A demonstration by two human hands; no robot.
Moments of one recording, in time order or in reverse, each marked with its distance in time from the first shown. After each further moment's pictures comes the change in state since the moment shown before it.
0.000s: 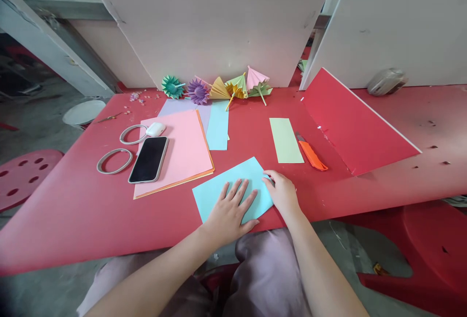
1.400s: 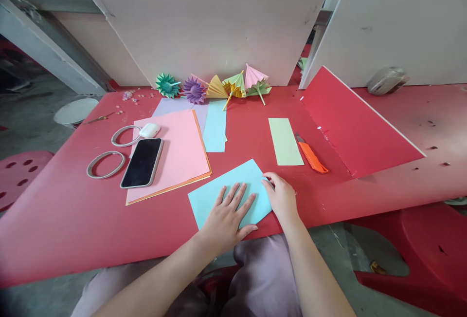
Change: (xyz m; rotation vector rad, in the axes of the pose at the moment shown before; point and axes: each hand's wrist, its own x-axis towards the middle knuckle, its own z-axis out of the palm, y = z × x) left_hand 0.000 -0.002 0.002 0.055 0.001 -0.001; right_hand -0.003 -0.006 0.001 -0.017 0.052 0.056
